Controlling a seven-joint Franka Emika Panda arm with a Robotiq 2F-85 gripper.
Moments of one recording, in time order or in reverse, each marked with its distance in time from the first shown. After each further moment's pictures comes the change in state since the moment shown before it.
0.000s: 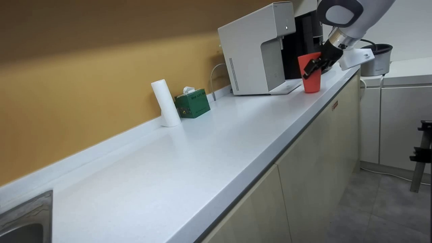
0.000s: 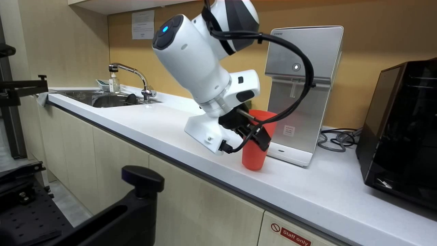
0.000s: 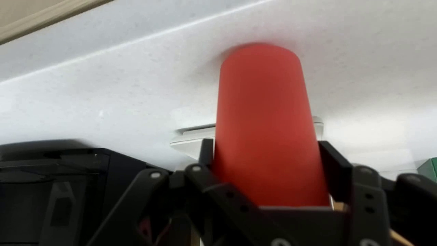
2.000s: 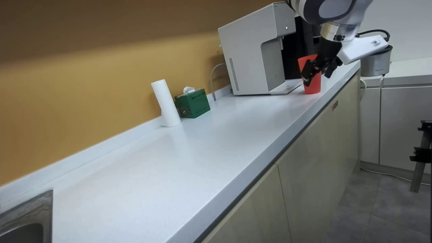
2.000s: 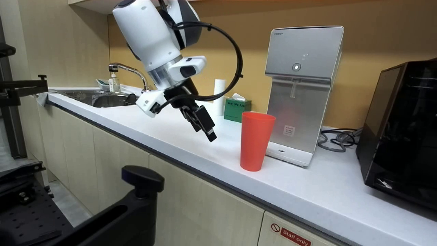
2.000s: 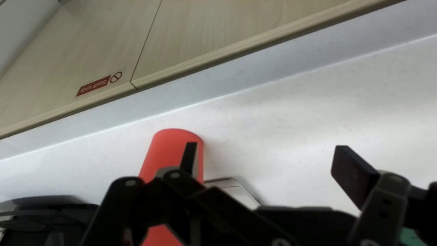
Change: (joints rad) arm 0.100 -0.195 0.249 -0.214 -0.225 0.437 0.470
